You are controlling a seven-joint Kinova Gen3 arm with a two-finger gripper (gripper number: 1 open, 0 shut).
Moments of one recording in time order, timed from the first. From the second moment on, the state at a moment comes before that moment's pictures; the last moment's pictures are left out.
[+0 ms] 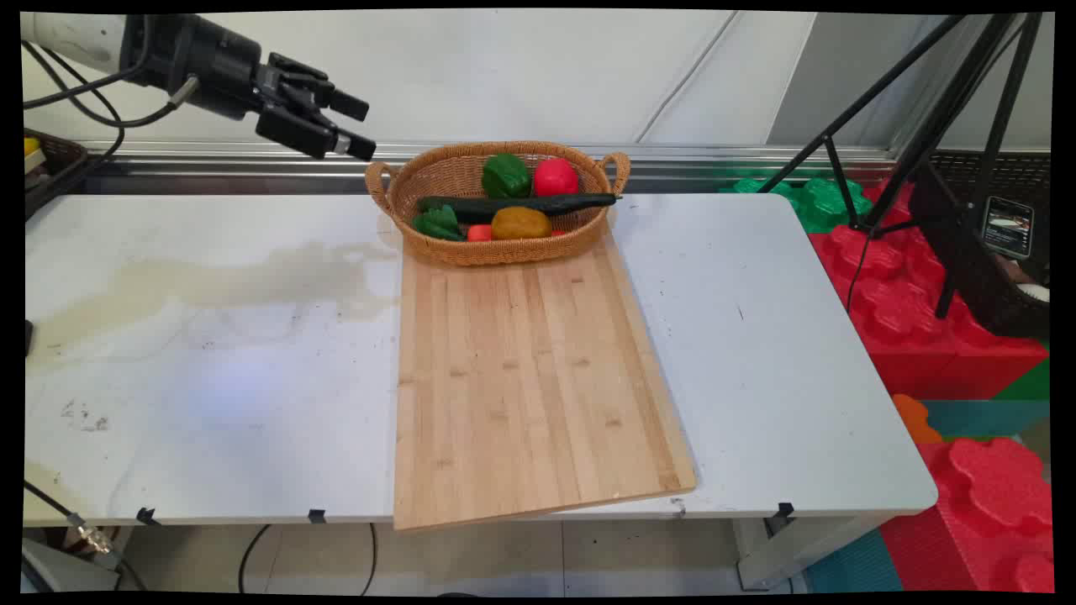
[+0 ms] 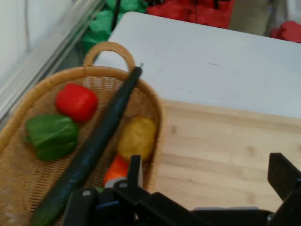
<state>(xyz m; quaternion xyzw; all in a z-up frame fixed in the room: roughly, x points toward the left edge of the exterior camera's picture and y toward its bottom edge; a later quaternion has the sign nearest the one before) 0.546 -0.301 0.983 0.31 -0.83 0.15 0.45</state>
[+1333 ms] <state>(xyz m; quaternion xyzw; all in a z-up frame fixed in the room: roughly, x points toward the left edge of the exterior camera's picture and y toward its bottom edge) 0.471 -0.451 0.883 0.24 -0.90 0.24 0.26</state>
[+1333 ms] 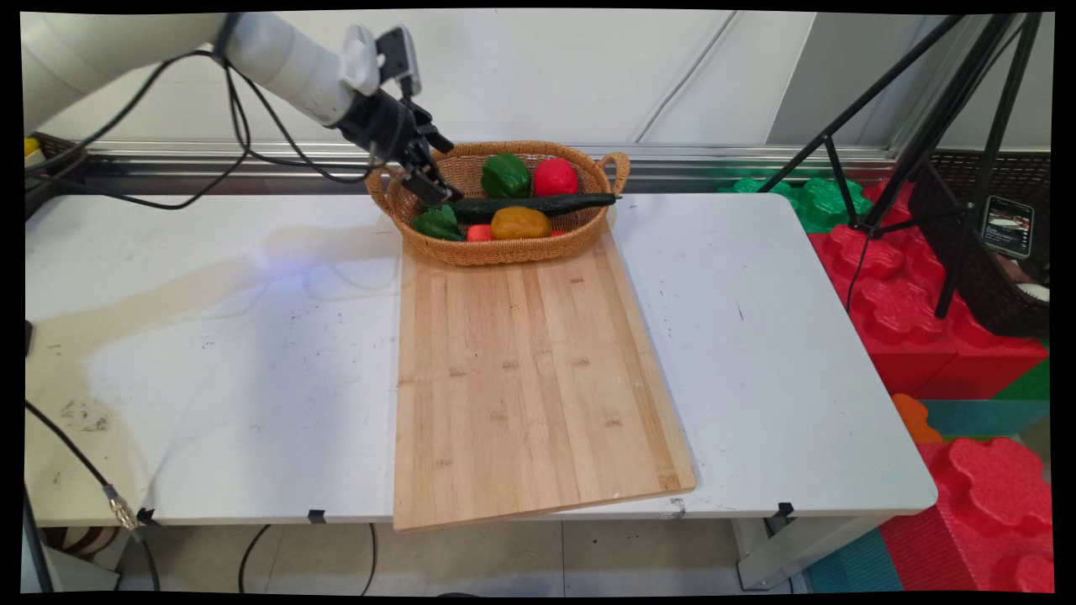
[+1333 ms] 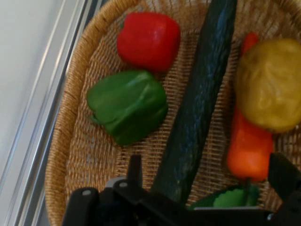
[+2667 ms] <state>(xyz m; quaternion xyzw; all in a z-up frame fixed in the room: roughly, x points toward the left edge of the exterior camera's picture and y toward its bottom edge) 0.433 -0.523 0.813 0.21 -0.93 0.24 0.18</state>
